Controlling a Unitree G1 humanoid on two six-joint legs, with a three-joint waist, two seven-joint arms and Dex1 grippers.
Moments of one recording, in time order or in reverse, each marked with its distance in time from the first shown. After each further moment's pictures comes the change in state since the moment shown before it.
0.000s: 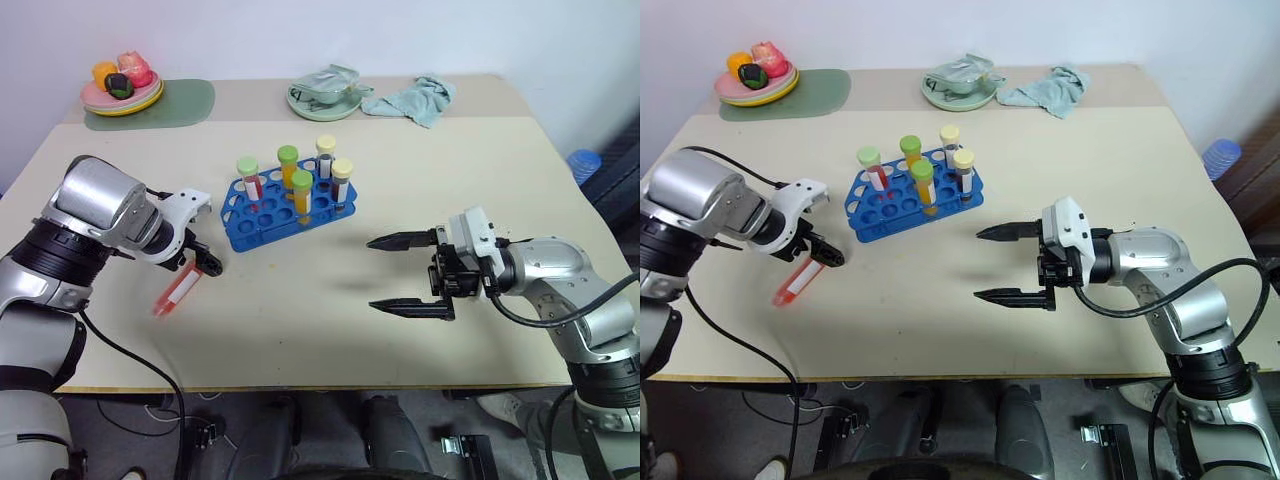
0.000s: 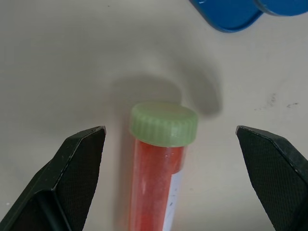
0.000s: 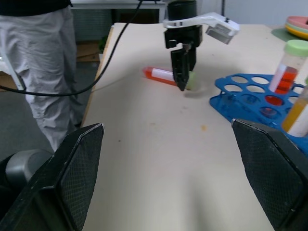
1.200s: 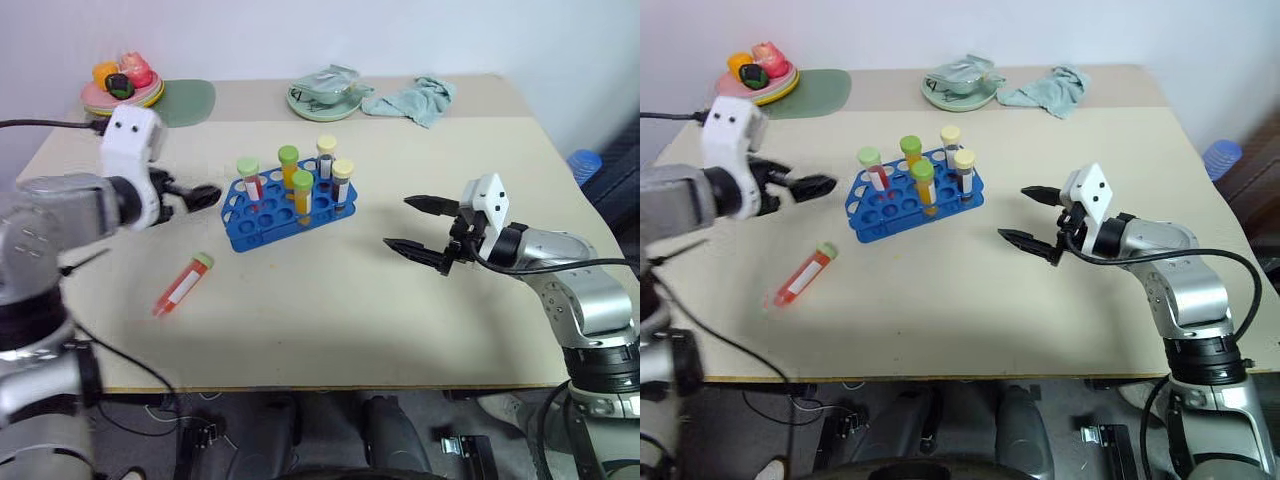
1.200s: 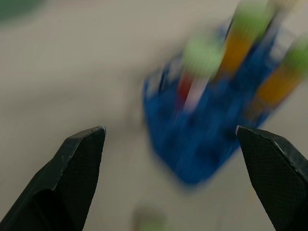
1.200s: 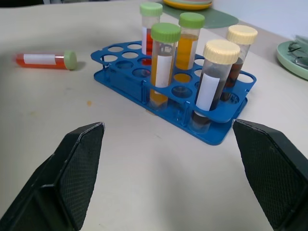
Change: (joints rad) left arm 0.234 0.072 0.665 -0.422 -0.266 0.008 0.278; right arm -0.038 0.056 -0.065 0.185 -0.131 0.004 -0.293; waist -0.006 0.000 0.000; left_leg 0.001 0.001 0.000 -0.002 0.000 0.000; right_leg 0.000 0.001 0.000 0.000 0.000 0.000
